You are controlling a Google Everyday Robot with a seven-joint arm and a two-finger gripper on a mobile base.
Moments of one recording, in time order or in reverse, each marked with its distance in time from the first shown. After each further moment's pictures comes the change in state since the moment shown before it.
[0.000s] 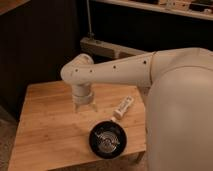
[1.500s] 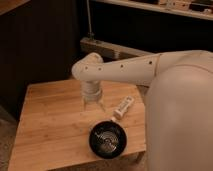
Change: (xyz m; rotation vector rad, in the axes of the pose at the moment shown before) arm -0.032 -0.058 0.014 0.021 -0.001 0.225
